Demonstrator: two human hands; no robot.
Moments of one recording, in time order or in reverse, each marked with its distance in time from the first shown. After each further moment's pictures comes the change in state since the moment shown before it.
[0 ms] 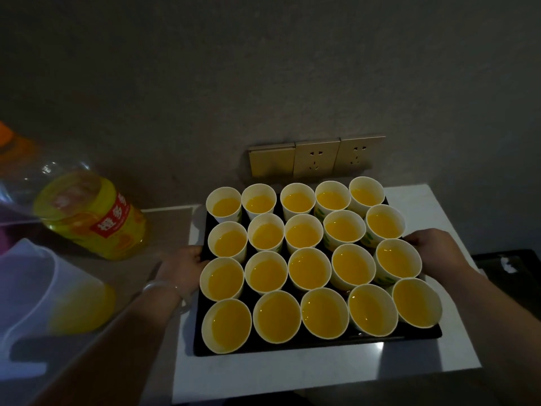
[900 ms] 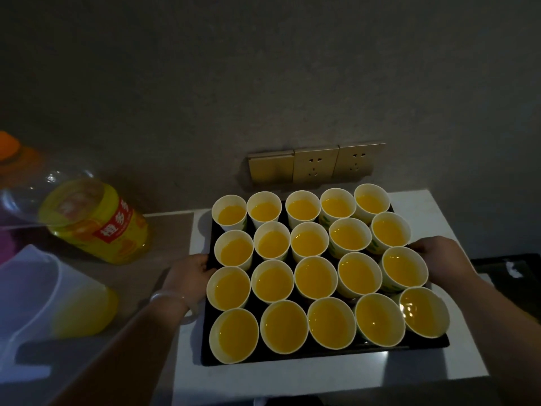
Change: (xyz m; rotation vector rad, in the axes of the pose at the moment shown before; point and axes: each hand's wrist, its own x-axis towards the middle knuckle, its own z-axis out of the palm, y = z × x) left_hand -0.001 0.002 0.013 -0.017 0.018 -0.005; right_hand 0.001 0.007 -0.011 -0.007 -0.047 0.000
